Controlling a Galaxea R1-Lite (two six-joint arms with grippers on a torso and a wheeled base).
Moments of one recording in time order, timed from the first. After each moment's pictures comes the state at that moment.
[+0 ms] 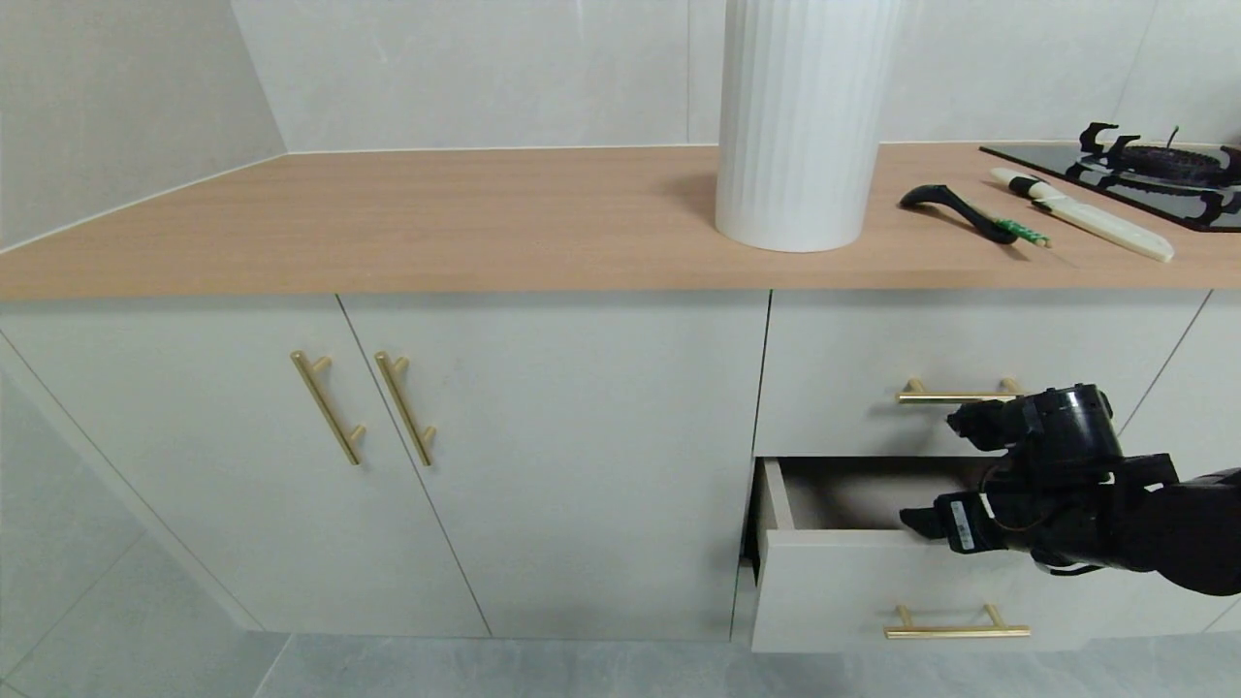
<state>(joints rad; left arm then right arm) 0.00 0.00 0.00 0.00 0.02 0.00 0.22 1.85 -0.69 -0.40 -0.15 0.02</state>
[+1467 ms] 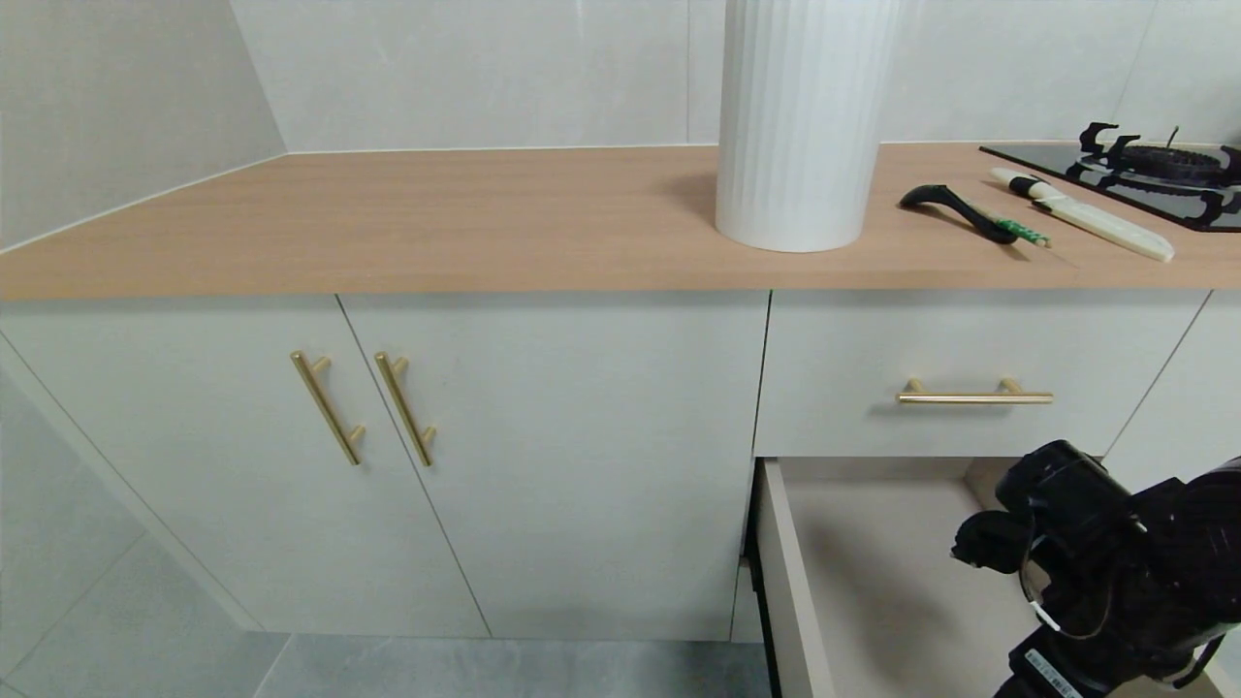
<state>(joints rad) 0.00 0.00 0.00 0.00 0.02 0.00 0.34 1.71 -0.74 0.37 -0.19 -0.15</state>
